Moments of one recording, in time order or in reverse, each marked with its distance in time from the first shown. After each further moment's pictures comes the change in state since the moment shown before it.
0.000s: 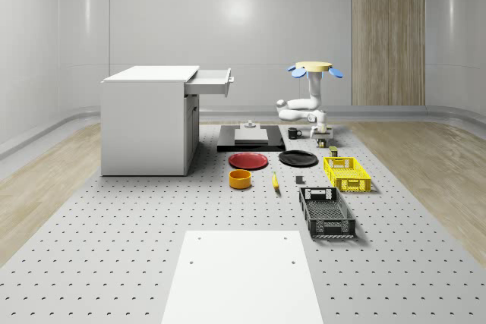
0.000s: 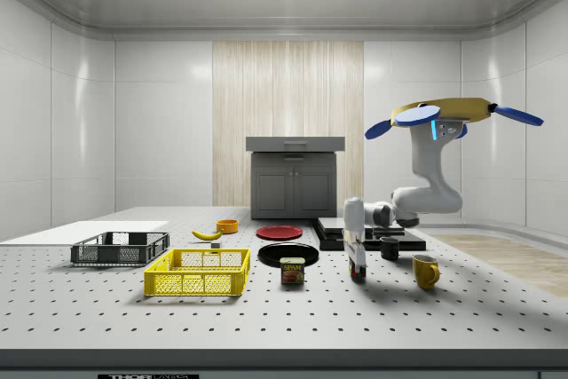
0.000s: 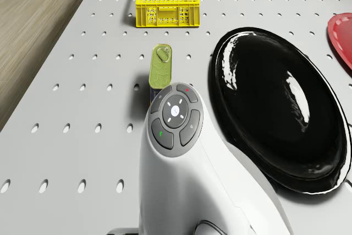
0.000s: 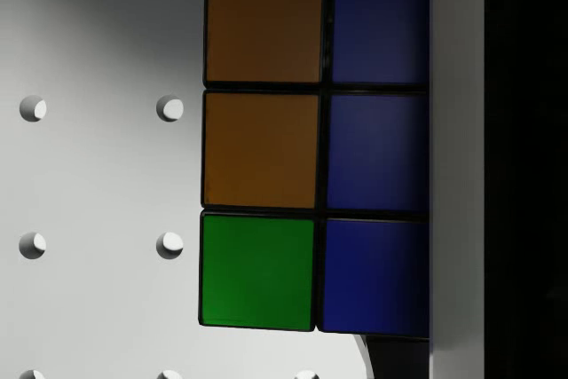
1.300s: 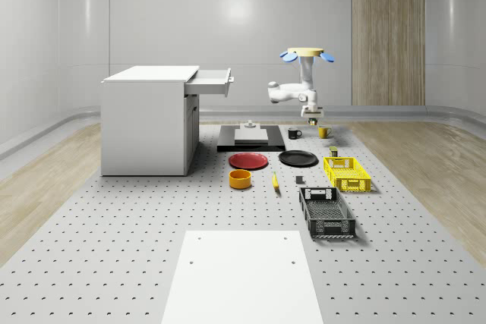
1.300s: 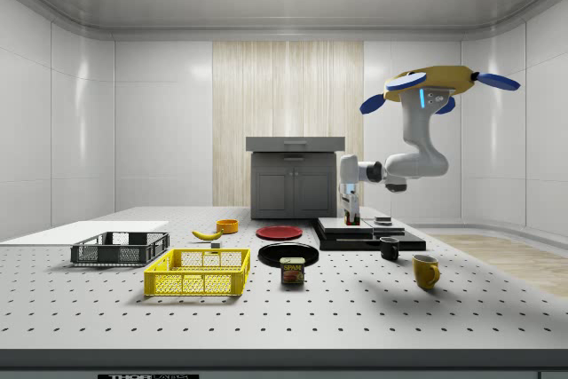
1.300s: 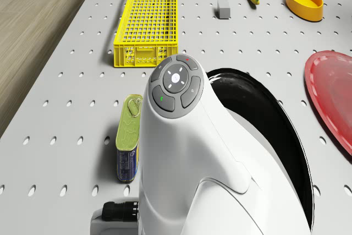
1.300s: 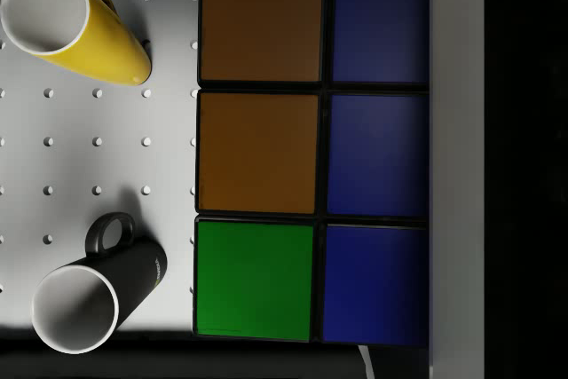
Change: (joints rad) arm -0.026 -0.071 0.143 -0.011 0.159 0.032 0.030
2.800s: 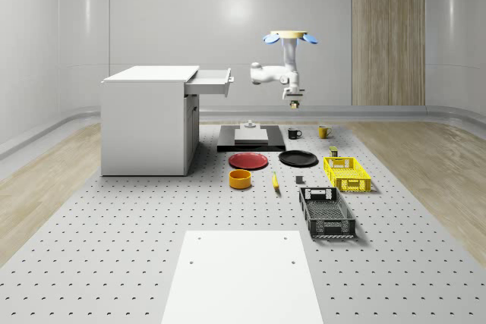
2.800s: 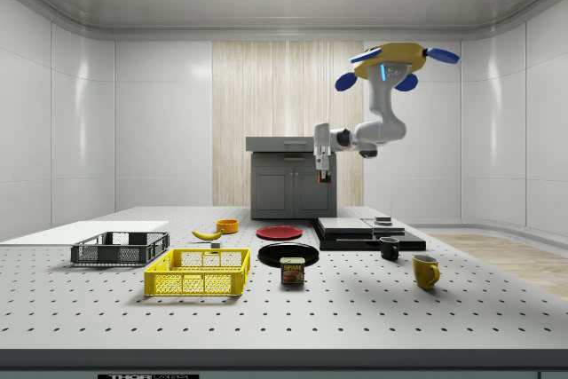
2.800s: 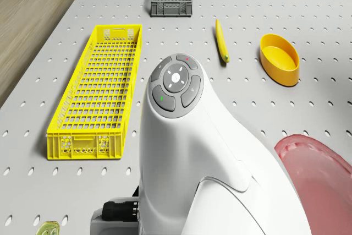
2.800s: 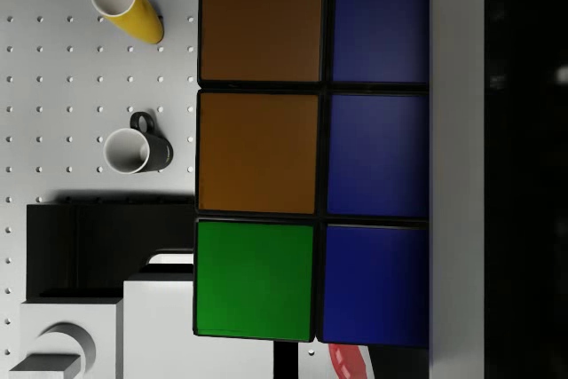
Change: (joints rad) arm -0.011 -0.078 0.012 0.002 0.032 0.073 0.009
